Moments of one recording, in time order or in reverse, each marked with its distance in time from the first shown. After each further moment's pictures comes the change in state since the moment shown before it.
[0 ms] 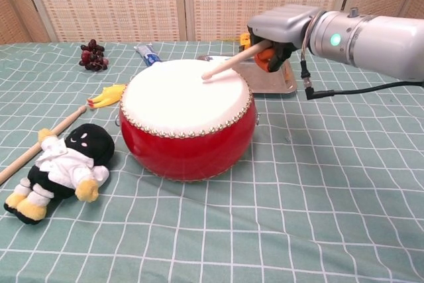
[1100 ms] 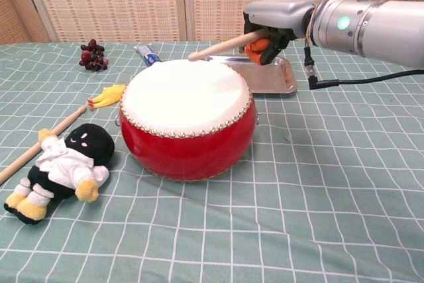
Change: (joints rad) left arm 0.003 0.000 0.003 0.008 0.006 0.004 -0.006; right arm -0.003 0.052 0.002 -0.079 -0.025 -0.020 0.086
